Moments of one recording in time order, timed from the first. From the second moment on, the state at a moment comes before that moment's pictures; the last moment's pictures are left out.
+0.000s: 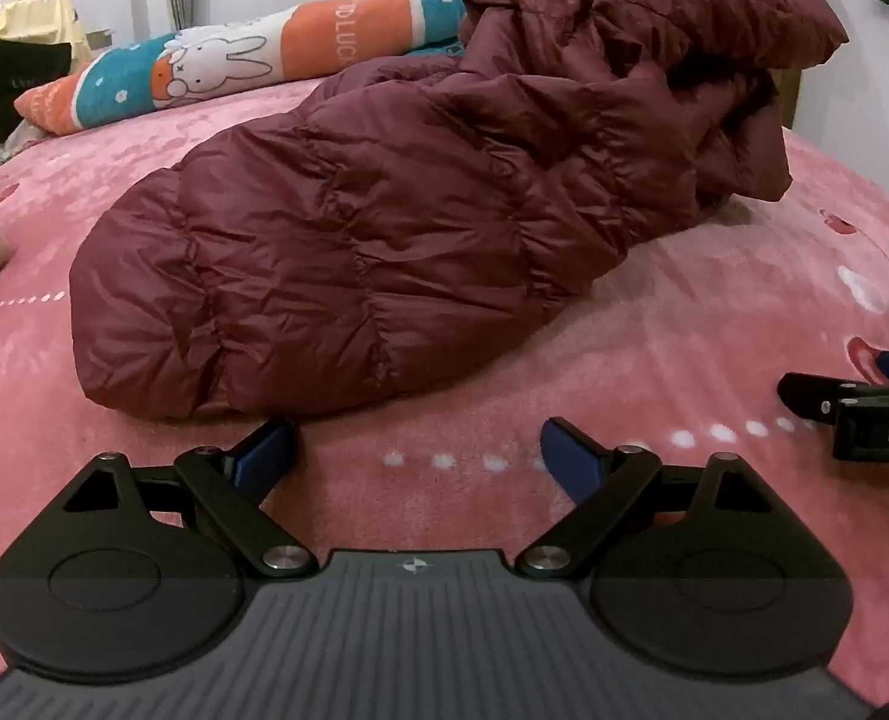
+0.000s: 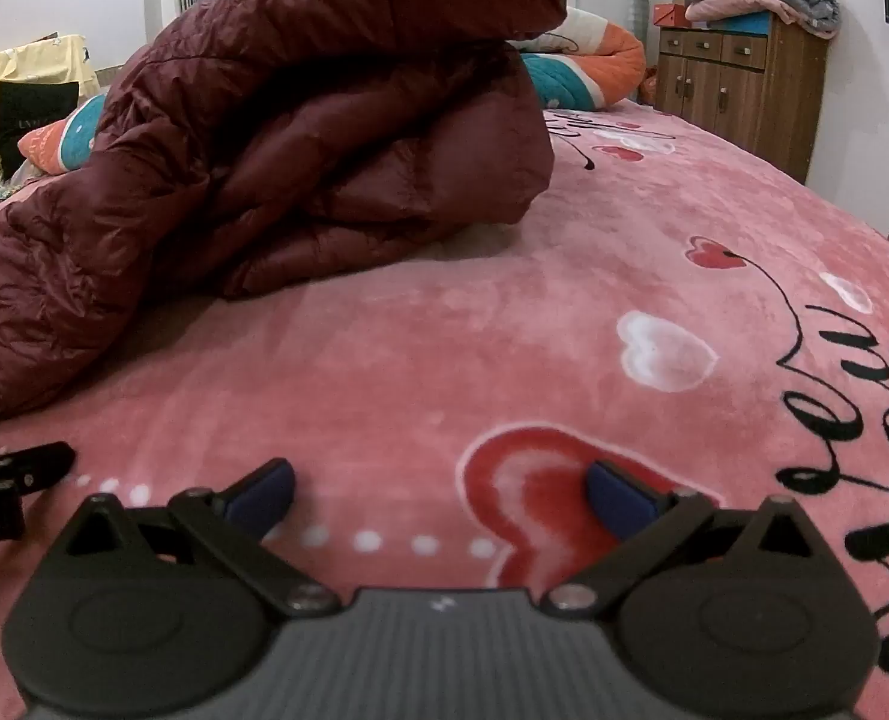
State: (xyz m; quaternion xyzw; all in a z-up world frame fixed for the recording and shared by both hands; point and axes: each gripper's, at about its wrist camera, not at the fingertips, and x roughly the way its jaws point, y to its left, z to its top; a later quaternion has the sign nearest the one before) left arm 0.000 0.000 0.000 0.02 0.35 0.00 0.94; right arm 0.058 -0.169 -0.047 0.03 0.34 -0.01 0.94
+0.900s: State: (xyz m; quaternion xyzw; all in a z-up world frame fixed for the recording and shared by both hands) left arm -0.123 -0.019 0.083 -0.01 0.33 0.04 0.94; right arm -0.055 -0.188 0.034 0.05 0.30 -0.05 0.95
